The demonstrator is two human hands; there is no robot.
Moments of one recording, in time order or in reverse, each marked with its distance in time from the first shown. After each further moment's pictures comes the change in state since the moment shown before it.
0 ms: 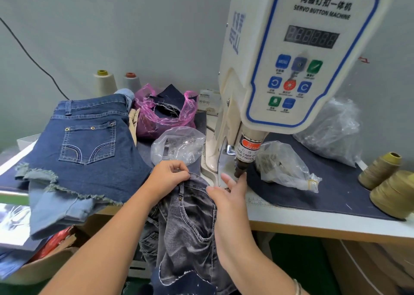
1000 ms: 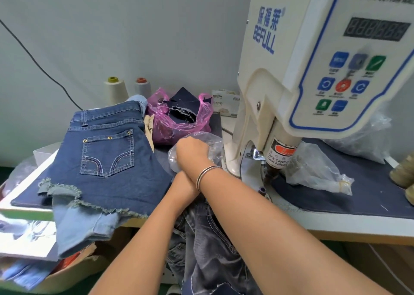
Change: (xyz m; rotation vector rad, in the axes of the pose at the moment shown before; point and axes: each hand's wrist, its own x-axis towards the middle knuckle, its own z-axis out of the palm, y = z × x) left_hand 0.016 -0.010 -0.005 0.389 0.028 0.094; right_hand 0.163 0.006 0.134 -1.603 -0.186 -0.498
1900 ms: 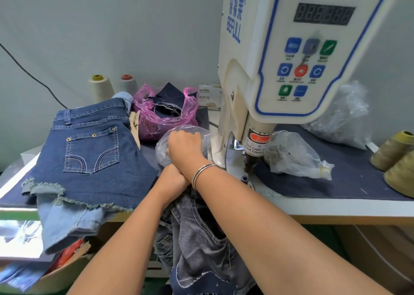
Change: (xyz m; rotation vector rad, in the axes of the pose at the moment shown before) left_hand -0.010 0.011 0.001 -0.255 0.027 0.052; right_hand -0.017 0.015 -0.001 -0.033 0.204 -0.068
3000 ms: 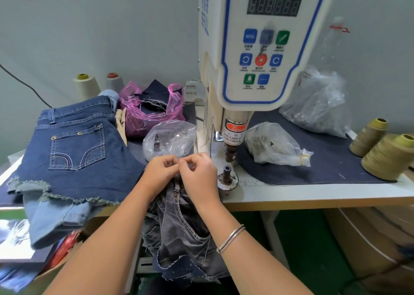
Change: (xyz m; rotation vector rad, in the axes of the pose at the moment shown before) left_hand -0.003 -0.006 0.001 -0.227 -0.058 -0.021; right_hand -0.121 0.024 -0.017 0.955 0.282 0.418
